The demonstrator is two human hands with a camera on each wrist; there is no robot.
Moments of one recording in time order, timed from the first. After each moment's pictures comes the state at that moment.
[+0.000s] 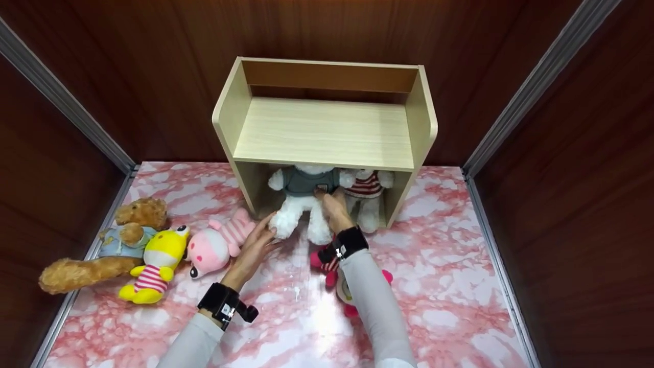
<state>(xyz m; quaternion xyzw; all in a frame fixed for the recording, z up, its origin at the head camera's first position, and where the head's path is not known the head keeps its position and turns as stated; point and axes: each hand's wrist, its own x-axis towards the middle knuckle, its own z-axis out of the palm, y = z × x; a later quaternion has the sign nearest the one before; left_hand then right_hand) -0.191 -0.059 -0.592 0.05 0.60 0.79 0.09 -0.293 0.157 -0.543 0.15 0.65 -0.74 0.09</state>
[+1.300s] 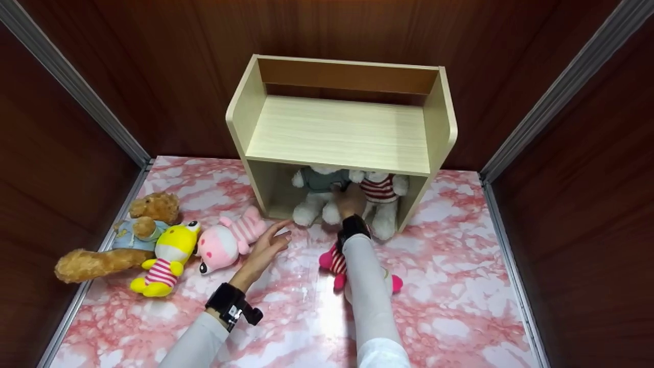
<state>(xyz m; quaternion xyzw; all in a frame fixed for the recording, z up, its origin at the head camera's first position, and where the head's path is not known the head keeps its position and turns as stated) -0.189 -0.057 -0.598 0.06 0.68 0.73 0.05 -0.347 0.166 -0.597 0.05 0.89 -0.44 -0.08</state>
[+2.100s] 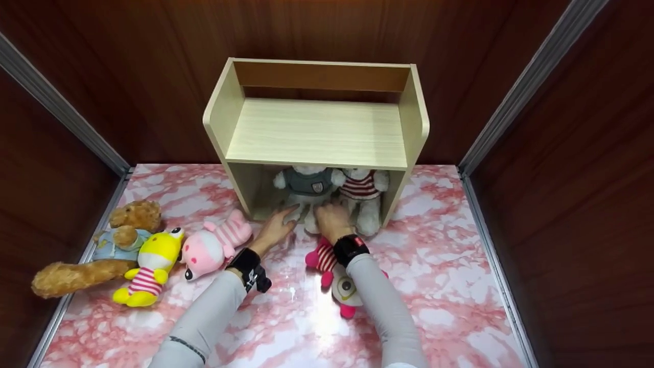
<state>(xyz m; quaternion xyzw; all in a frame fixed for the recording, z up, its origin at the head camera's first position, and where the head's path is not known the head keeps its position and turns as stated) -0.262 -0.016 -0.602 0.13 0.90 0.42 -0.01 -0.279 0.179 -0.573 -0.23 0.97 -0.05 -0.07</state>
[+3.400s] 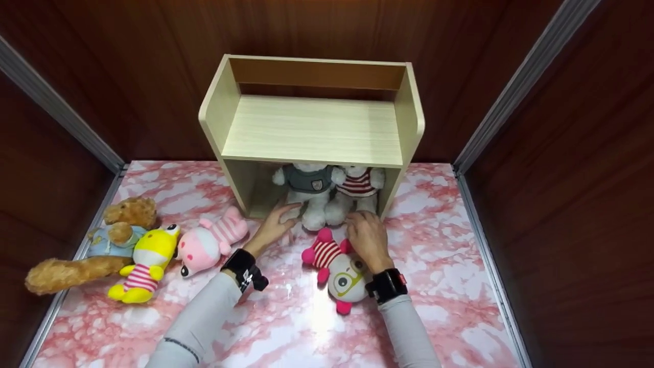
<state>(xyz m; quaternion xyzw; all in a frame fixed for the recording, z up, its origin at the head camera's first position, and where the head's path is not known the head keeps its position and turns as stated) -0.258 -0.013 -0.610 0.16 0.85 0.50 -0.02 -0.214 0.265 -0.570 -0.12 0.94 -0.29 -0.15</state>
